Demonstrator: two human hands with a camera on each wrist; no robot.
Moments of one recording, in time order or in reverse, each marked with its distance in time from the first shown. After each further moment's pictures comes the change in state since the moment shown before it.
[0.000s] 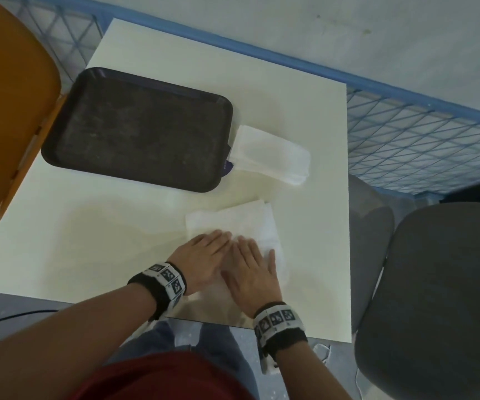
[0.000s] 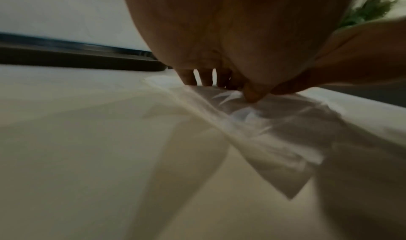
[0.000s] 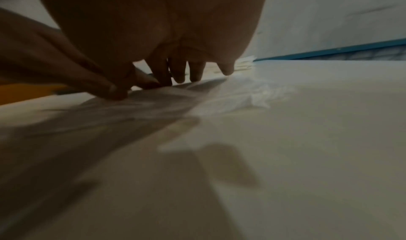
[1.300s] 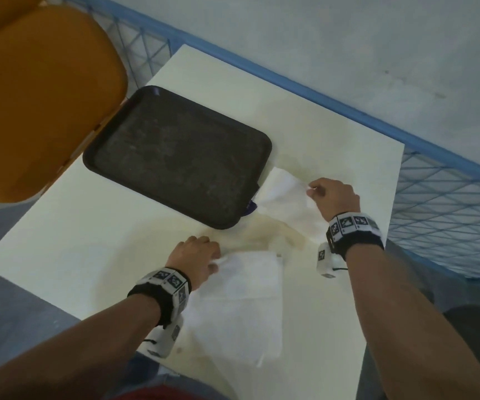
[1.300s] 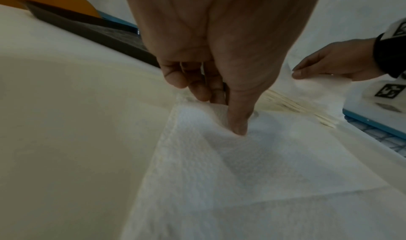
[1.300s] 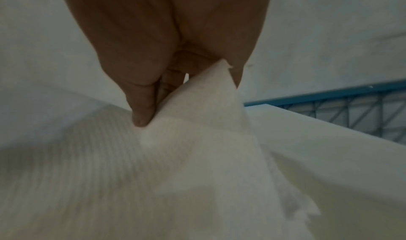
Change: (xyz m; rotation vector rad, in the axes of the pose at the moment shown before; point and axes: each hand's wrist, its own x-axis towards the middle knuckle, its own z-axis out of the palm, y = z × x) left_hand 0.047 -0.038 -0.044 -0.395 0.064 -0.653; right_hand 0.245 0.111 -0.213 0.023 0.201 0.087
